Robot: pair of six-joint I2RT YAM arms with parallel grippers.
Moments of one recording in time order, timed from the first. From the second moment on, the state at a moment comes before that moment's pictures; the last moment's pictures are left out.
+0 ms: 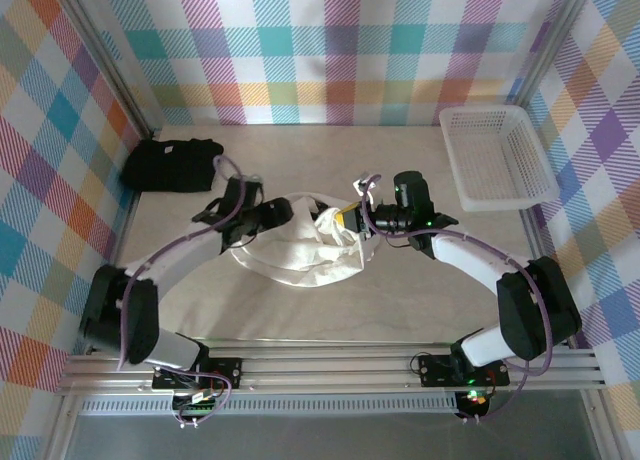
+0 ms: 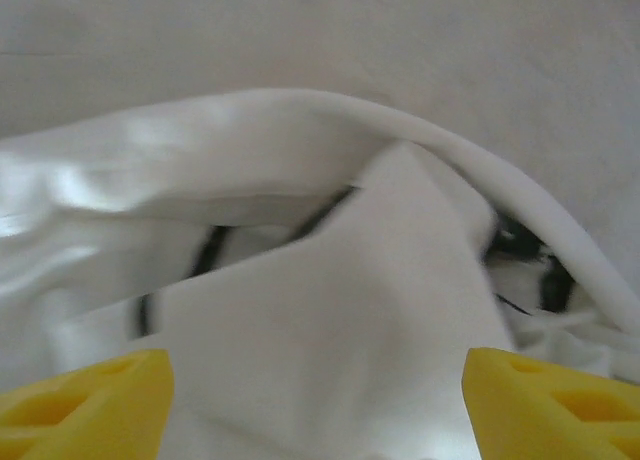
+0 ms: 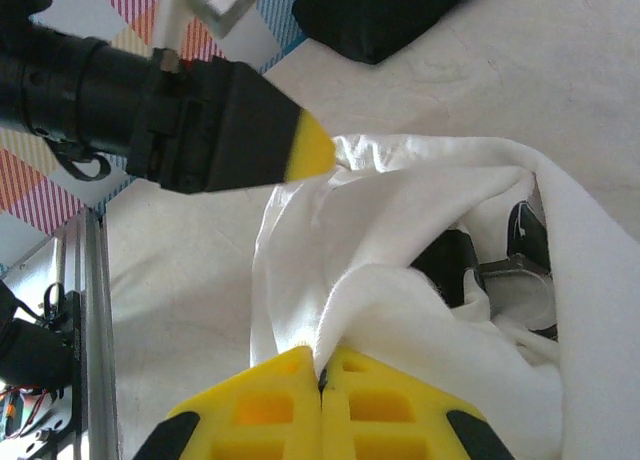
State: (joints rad) left arm -0.42 1.47 0.95 -0.27 0.09 -0.63; right arm 0.47 1.44 0.85 0.11 -0.72 0.14
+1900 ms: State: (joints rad) left arm -0.48 1.33 0.76 -0.20 -0.09 -0.38; right arm 0.44 1.06 0.52 0.11 -0.56 0.19
